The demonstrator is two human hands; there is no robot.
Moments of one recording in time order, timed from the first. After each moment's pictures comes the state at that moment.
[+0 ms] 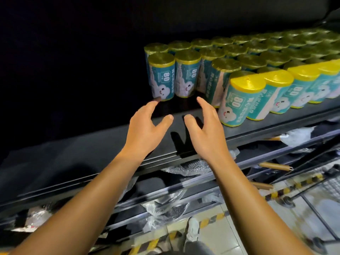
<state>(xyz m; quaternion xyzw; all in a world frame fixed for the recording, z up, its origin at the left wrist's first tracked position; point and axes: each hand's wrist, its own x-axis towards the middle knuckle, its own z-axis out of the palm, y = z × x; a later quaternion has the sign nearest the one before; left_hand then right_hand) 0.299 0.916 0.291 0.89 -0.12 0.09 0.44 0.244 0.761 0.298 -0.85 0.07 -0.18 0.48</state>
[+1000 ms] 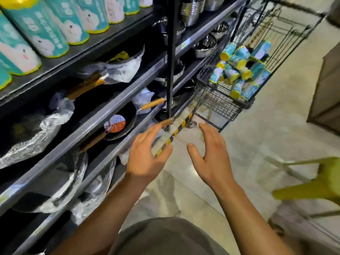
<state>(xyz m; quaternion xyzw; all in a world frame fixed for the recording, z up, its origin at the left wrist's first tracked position) -0.043 0.562 0.195 0.81 -0.37 -0.14 0.44 -0.181 0.446 0.193 -0.84 0.40 -0.18 0.33</state>
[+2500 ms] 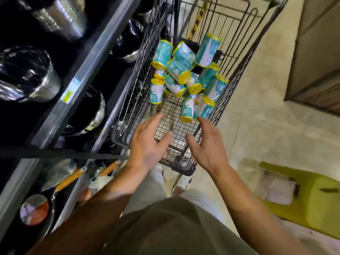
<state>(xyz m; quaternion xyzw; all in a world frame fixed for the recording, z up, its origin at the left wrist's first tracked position) 0.017 -0.085 0.126 0.80 -0.44 -0.27 0.31 -0.147 -0.161 0.099 -0.76 0.54 -0.11 0.35</state>
